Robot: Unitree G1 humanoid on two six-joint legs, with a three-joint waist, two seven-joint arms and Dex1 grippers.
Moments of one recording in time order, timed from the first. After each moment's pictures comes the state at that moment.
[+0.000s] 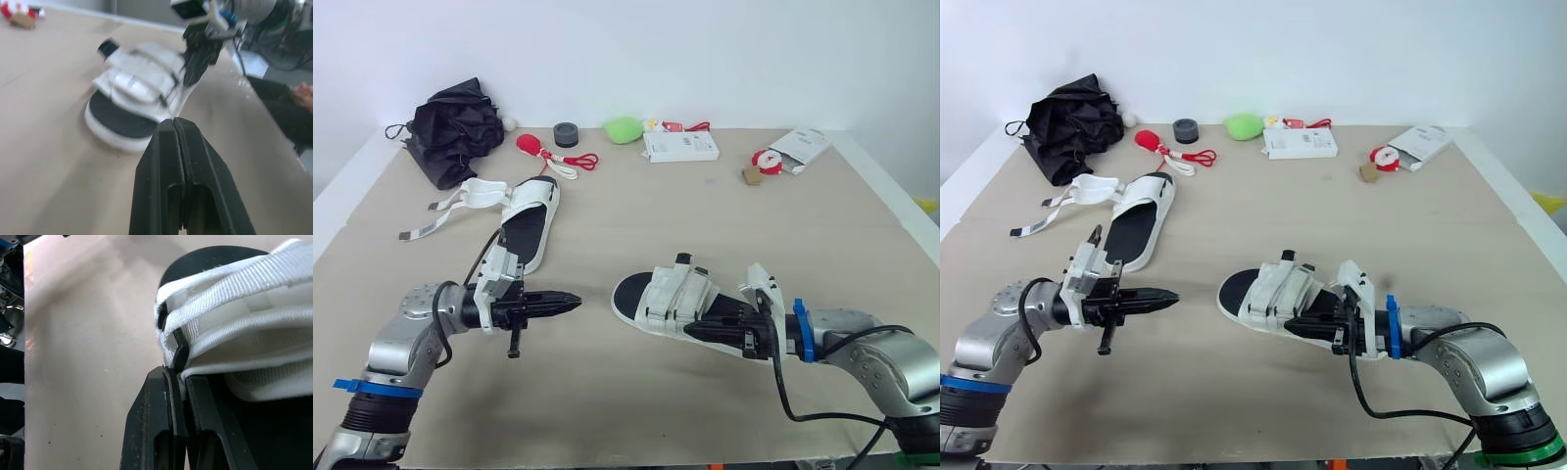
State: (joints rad) left arm -0.26 0.60 0.02 -0.10 -0.62 0.32 -1.32; right arm -0.16 -0.81 -0.01 -0.33 0.70 0.80 0.95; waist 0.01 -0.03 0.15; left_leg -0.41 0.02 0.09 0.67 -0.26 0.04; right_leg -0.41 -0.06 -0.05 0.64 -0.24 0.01
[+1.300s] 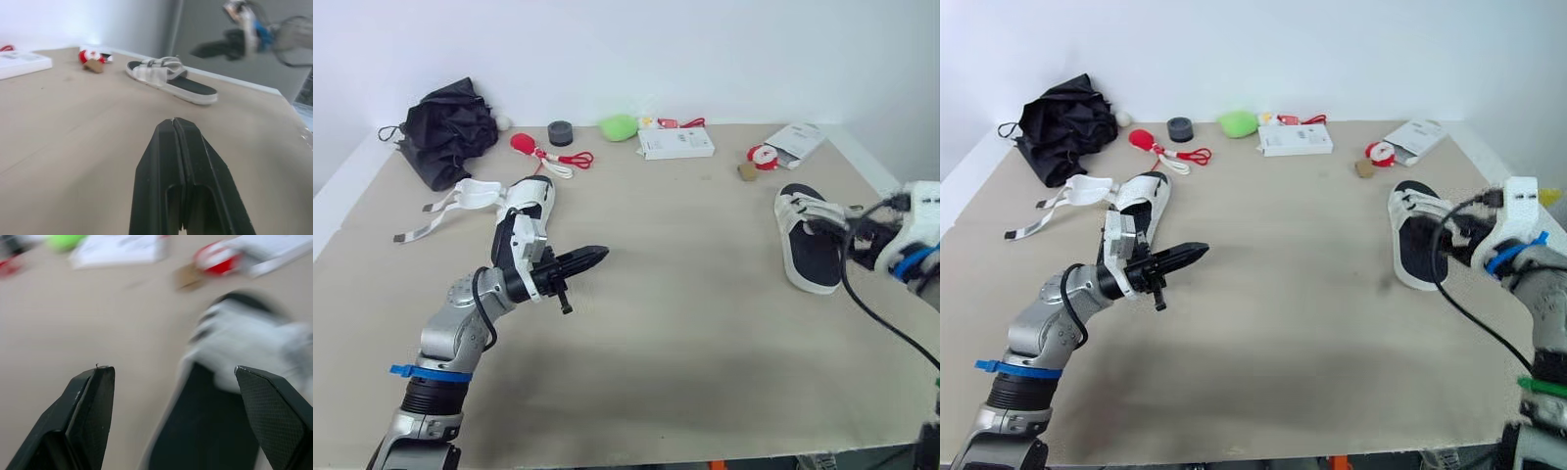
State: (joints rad) left arm -0.38 0.38 0.03 -0.07 -0.58 0.37 -0.92; right arm -0.31 -0.87 -0.46 0.00 0.61 0.86 0.67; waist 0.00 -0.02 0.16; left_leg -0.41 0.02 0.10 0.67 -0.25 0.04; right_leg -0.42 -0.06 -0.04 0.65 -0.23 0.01
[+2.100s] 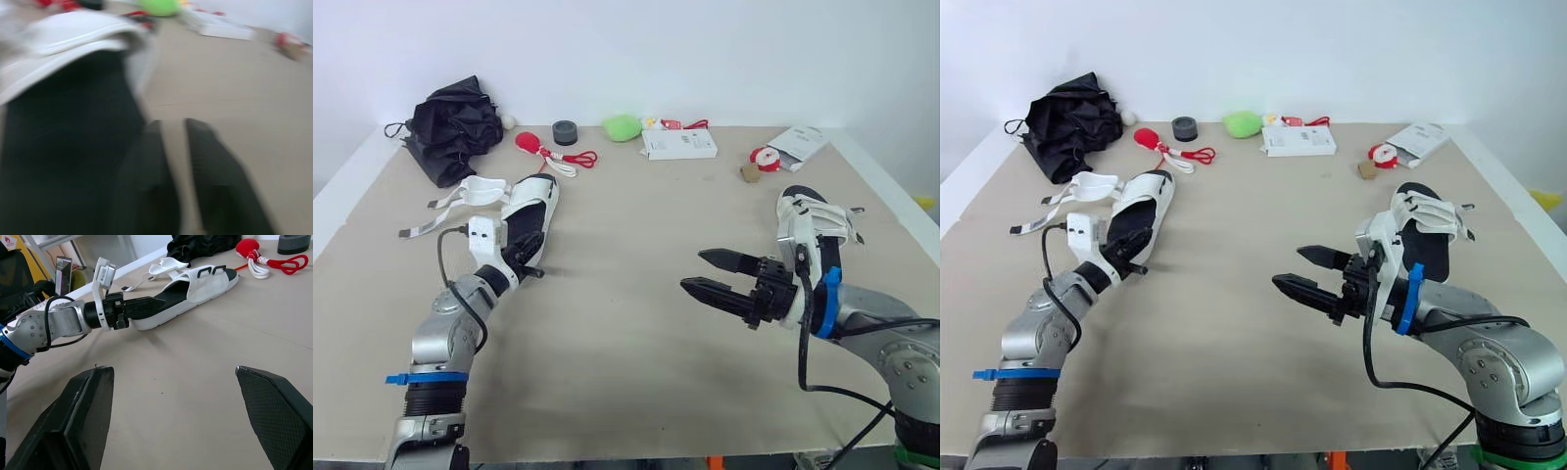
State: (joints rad) left arm -0.36 0.30 0.20 0.06 -0.43 0.42 -0.37; right arm -0.20 -0.70 -0.26 -0.54 0.94 0.89 0.70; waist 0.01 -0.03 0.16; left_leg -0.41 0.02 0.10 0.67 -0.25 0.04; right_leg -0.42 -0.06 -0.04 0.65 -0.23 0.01
